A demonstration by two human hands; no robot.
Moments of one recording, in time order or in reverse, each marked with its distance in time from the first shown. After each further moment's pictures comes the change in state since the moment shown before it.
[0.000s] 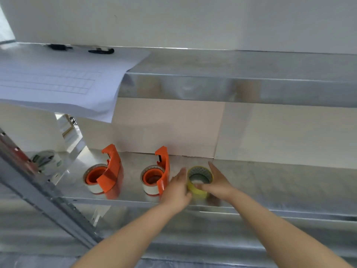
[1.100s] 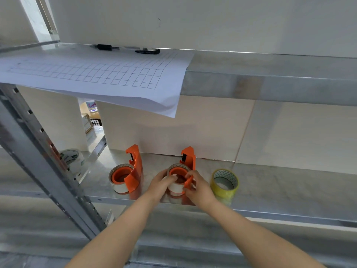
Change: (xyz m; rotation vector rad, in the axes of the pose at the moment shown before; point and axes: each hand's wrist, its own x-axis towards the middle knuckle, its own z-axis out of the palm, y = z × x) left_hand -0.009 -0.094 -0.072 -0.999 0.049 -0.362; right_hand 0.001 -0.064 0.122 0.021 0.140 -0.272
